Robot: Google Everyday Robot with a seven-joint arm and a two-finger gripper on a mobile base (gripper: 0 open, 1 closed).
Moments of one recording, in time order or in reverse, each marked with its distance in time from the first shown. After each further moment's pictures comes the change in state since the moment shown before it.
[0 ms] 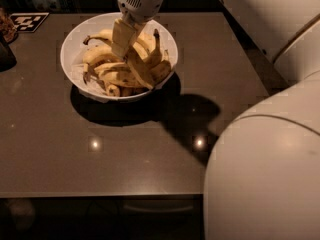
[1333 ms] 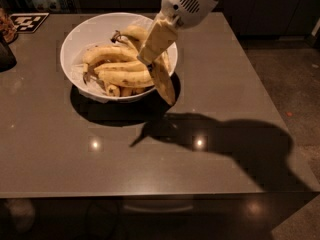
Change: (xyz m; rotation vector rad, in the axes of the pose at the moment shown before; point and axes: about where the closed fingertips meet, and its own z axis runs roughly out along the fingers) arm 0.059 0.049 -0.063 -0.053 -0.204 -0.175
